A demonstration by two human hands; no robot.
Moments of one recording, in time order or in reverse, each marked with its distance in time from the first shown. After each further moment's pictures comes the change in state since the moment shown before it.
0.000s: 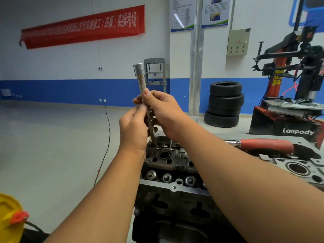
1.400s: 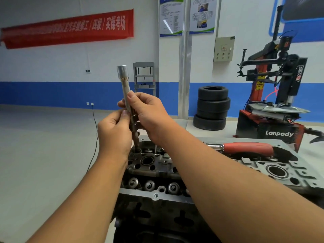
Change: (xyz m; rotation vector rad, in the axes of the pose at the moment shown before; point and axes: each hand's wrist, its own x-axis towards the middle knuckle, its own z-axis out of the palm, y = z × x) left_hand 0.008 -0.010 -0.001 0.079 0.071 0.089; right_hand -0.002 -0.003 -0.001 0.027 0.052 0.008
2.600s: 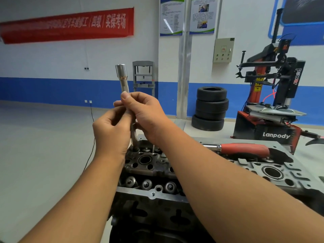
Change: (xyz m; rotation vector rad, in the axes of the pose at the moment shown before) left_hand -0.004 0.001 -0.002 -0.015 -0.002 0.048; right_hand 0.002 0.006 -0.001 0.021 -0.049 -0.016
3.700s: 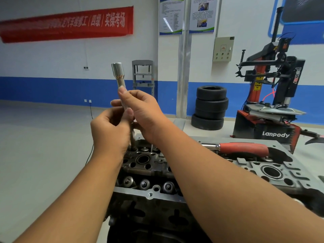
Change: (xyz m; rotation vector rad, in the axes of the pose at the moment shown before) left_hand 0.002 -0.002 0.001 0.094 0.023 0.036; right_hand -0.001 -0.005 0.003 -0.001 0.011 0.061
